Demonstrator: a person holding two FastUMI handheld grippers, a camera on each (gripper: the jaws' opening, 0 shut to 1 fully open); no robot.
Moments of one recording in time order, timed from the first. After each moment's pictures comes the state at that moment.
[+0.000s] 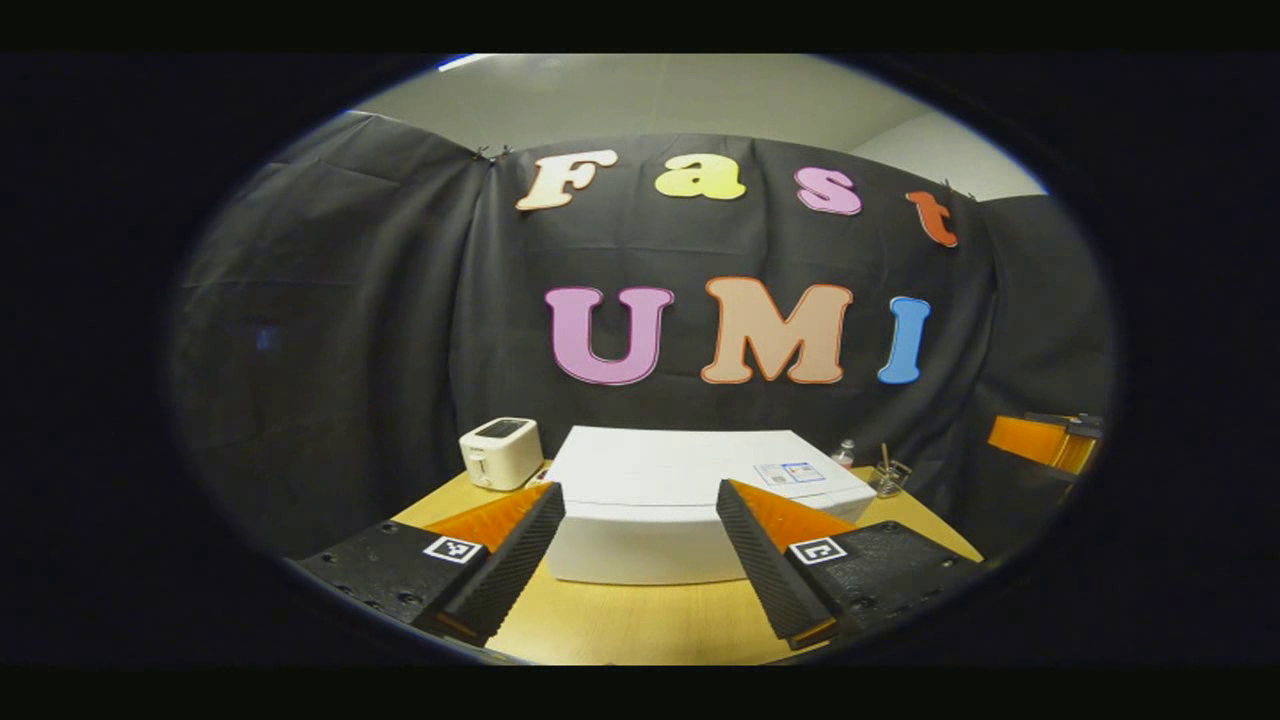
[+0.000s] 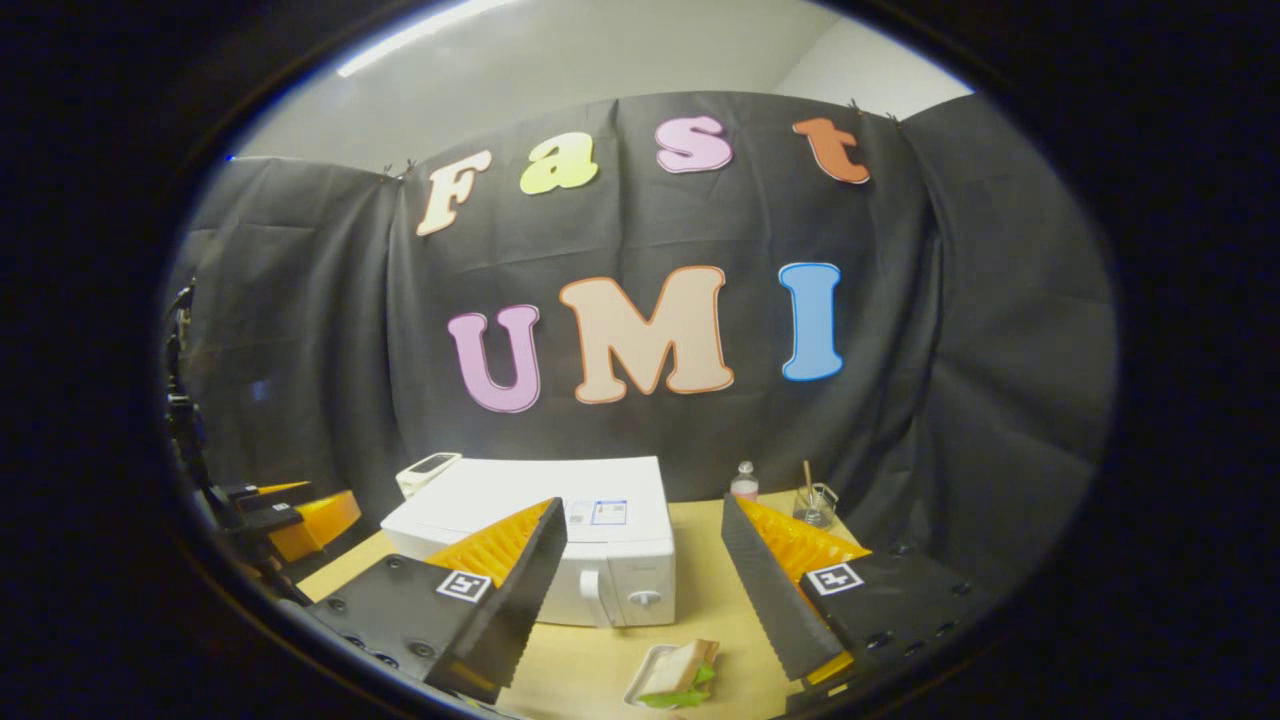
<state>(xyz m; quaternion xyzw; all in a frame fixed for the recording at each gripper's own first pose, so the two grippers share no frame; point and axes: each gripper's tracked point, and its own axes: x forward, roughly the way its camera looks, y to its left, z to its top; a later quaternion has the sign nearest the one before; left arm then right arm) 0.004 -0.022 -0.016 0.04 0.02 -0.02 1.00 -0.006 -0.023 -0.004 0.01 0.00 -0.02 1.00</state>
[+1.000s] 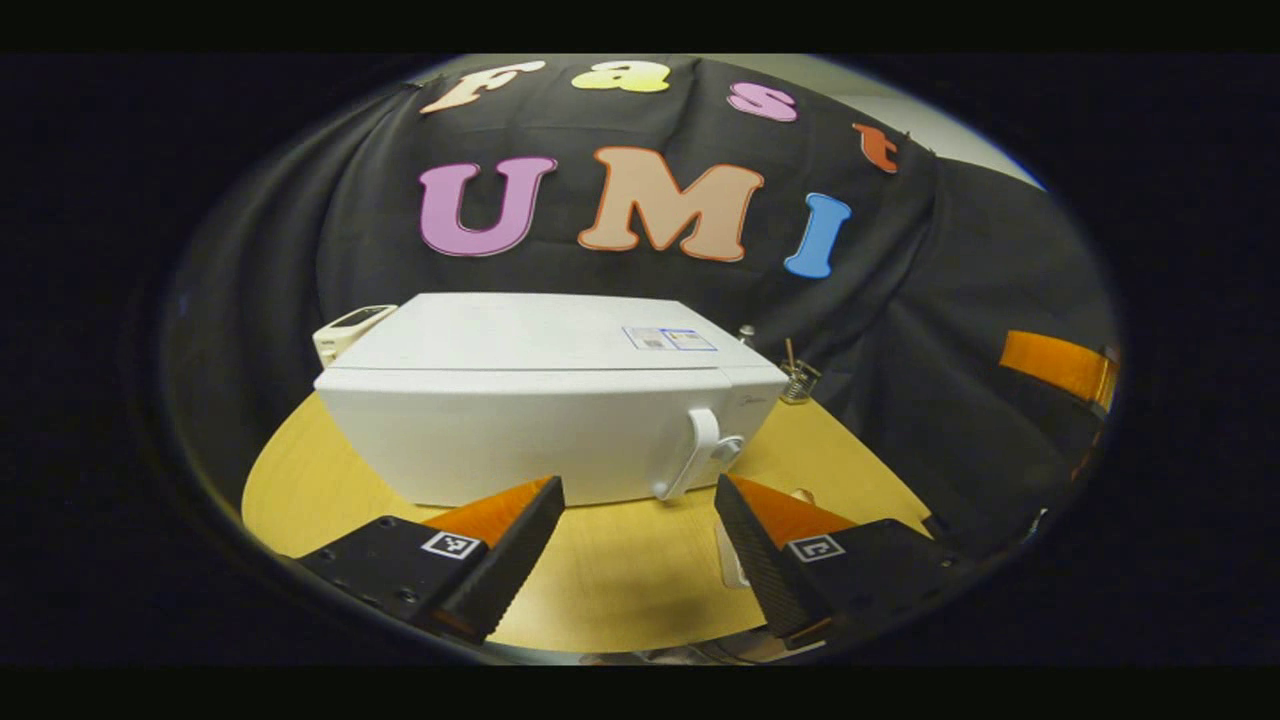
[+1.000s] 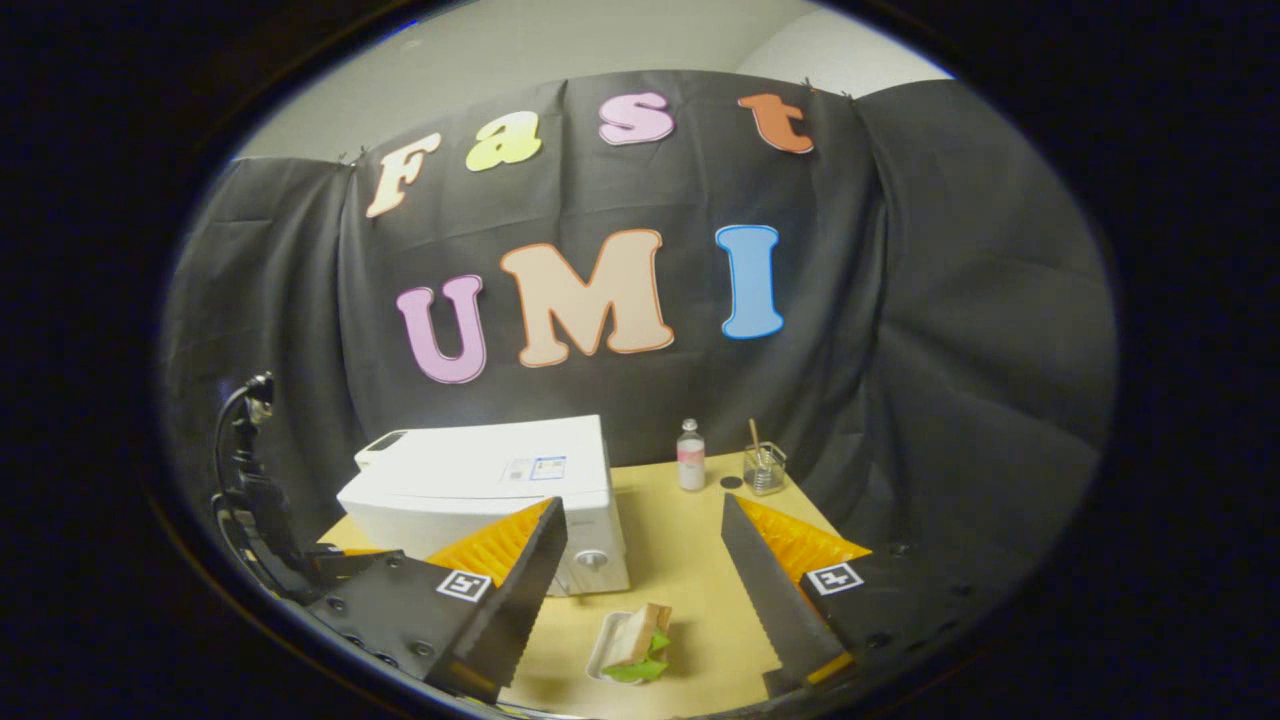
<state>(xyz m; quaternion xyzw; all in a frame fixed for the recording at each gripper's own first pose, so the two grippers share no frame) 0.024 -0.130 -0.173 0.02 0.21 -0.17 0.96 -0.031 -0.086 -0.045 0.03 0.04 -0.09 0.99</state>
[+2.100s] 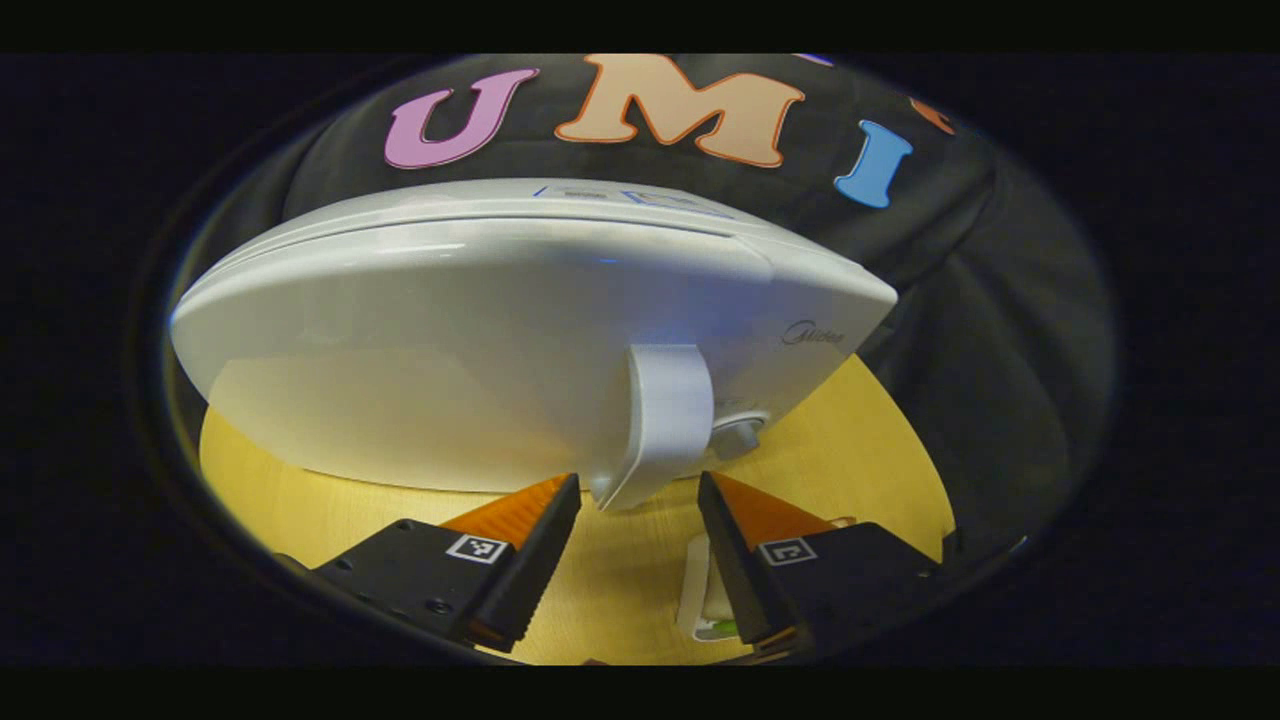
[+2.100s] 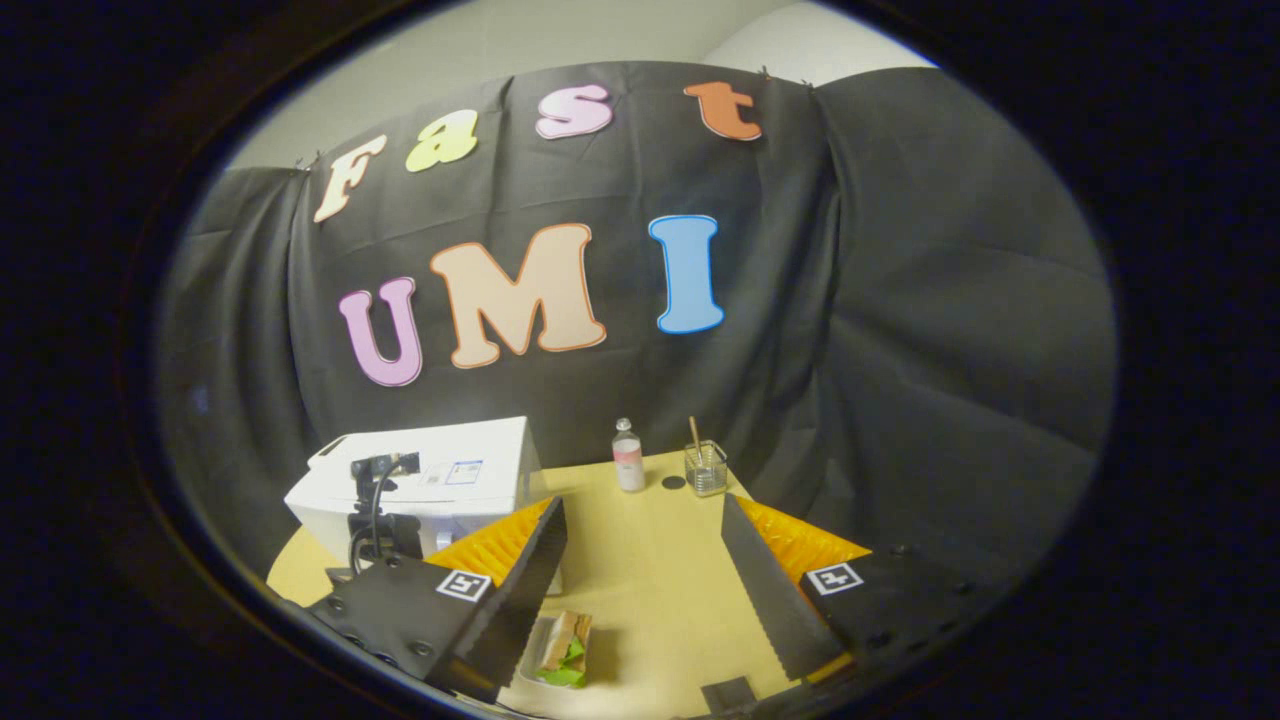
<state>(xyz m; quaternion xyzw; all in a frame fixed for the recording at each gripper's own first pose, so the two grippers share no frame) 0.101 -0.193 -0.286 0.01 0.33 -0.12 0.94 -0.022 -0.179 -0.048 0.04 0.05 -0.14 0.99</state>
